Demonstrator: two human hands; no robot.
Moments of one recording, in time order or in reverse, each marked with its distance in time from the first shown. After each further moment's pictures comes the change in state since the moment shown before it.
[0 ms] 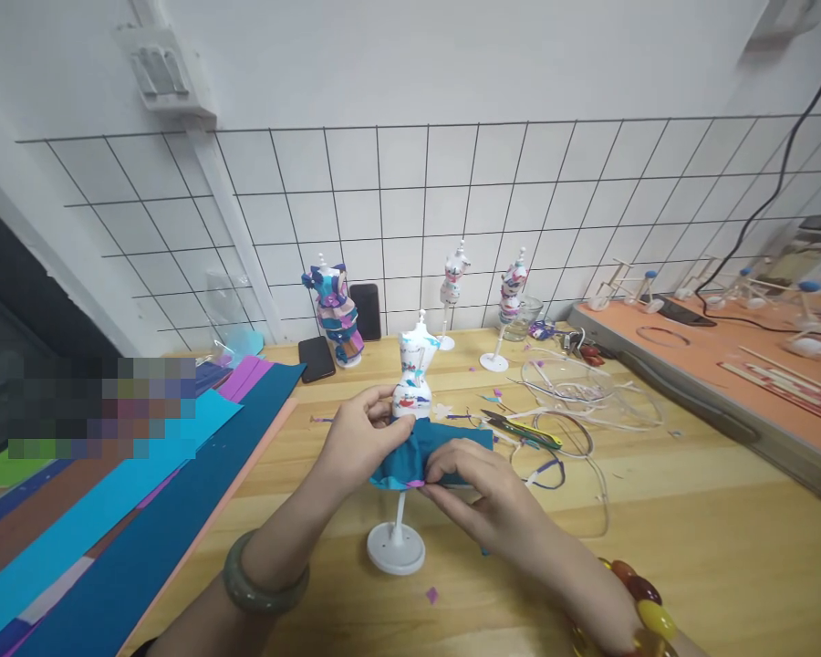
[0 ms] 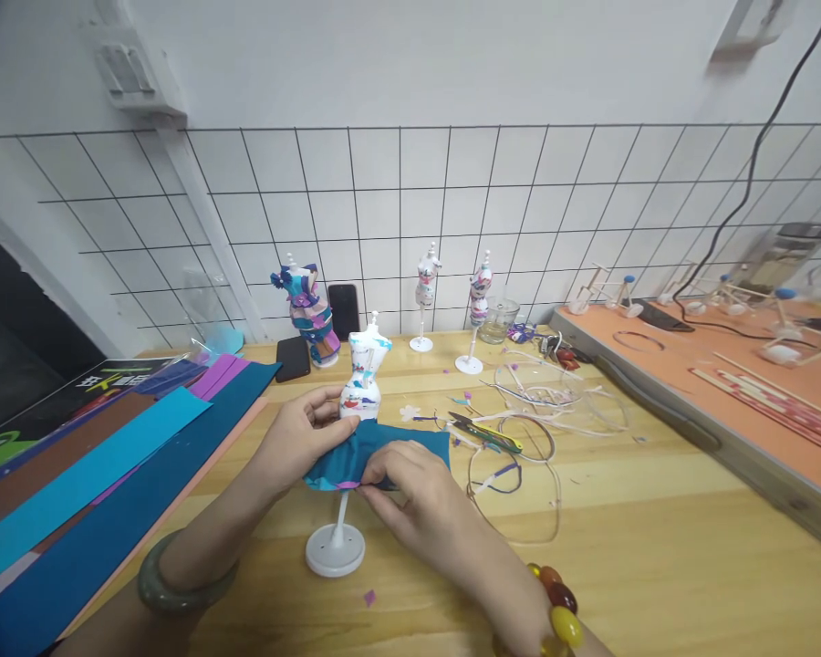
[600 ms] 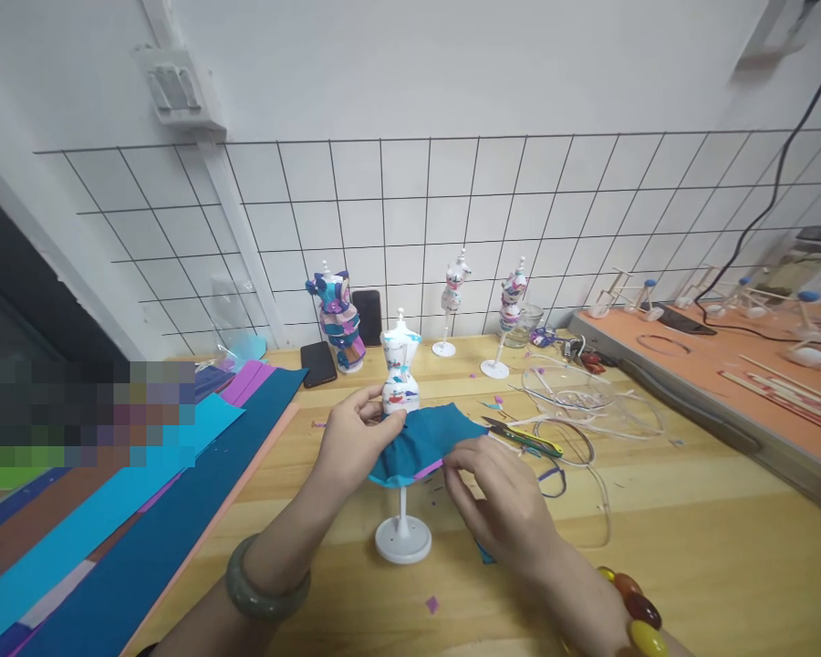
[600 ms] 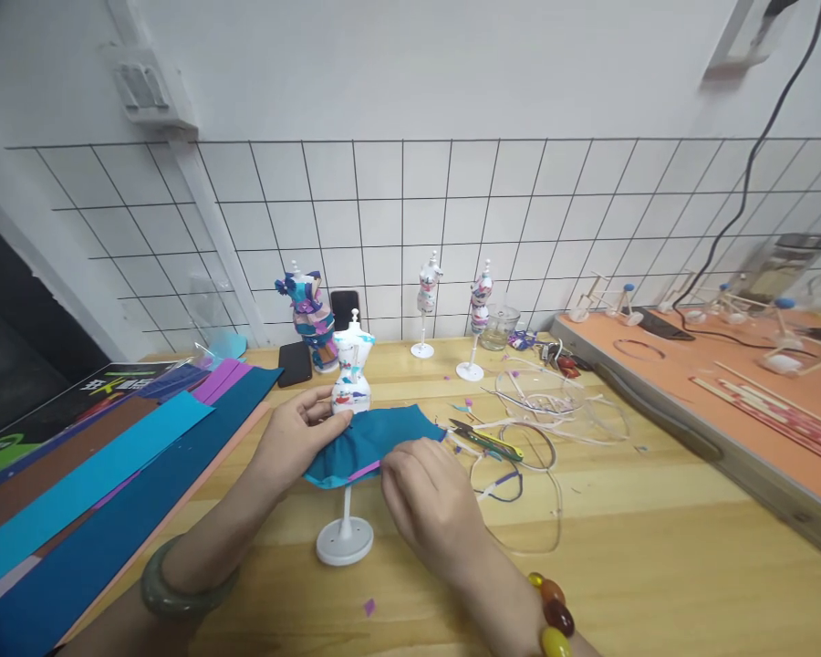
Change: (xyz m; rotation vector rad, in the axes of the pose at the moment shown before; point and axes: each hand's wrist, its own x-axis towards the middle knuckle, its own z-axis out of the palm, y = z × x) left_hand 0.004 -0.002 -0.003 -0.055 0.125 0.001; right_hand -0.003 0.005 0.002 -0.356 0.254 -0.165
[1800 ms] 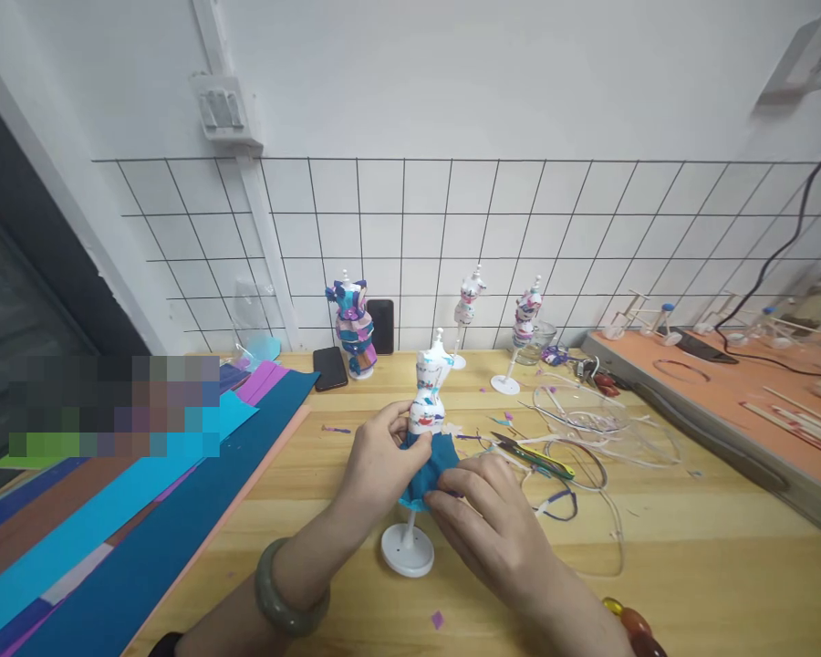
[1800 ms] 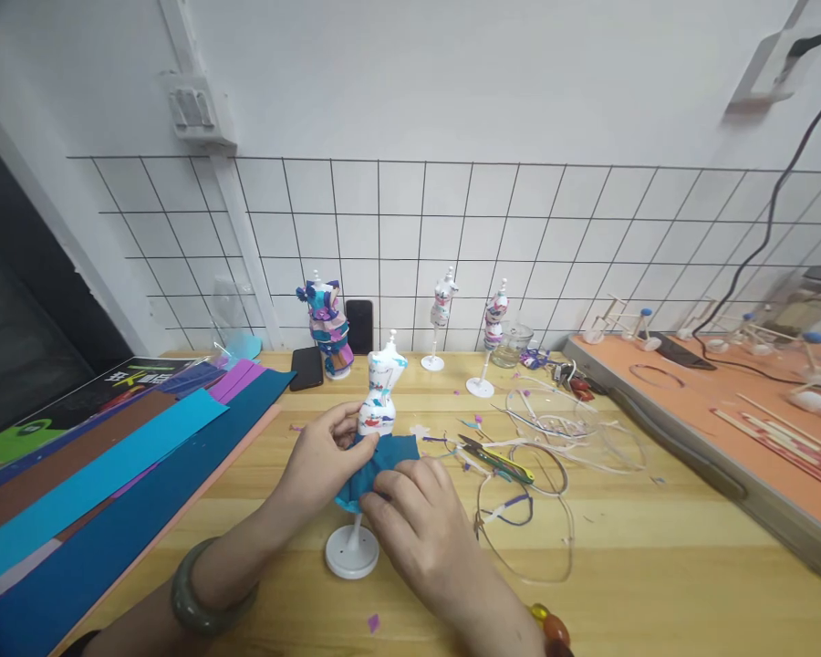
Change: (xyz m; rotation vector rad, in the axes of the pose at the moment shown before) left_hand -0.012 -0.002 0.016 0.066 0.025 0.136; right_hand 0.003 -0.012 0.000 -0.109 -0.154 -0.197
